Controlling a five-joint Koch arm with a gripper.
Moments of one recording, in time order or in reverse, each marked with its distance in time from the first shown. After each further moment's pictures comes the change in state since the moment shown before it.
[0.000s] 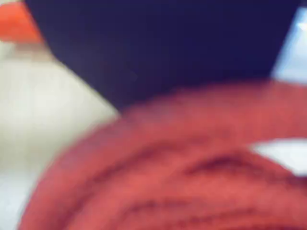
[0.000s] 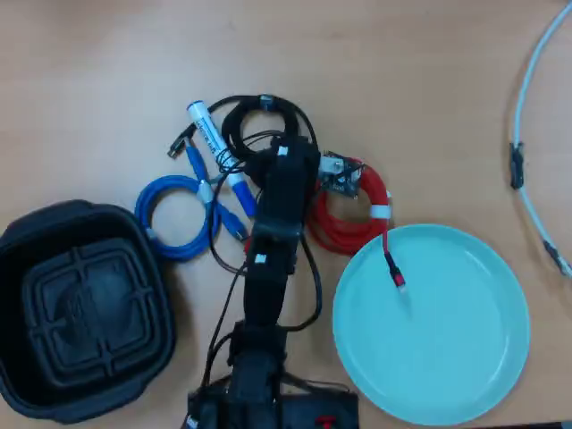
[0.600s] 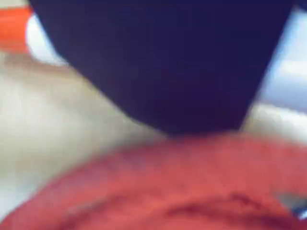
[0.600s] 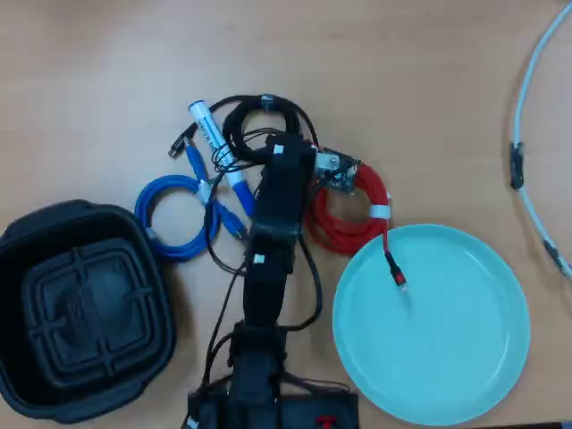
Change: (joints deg) arm -1.5 -0.5 -0.7 0.4 3.5
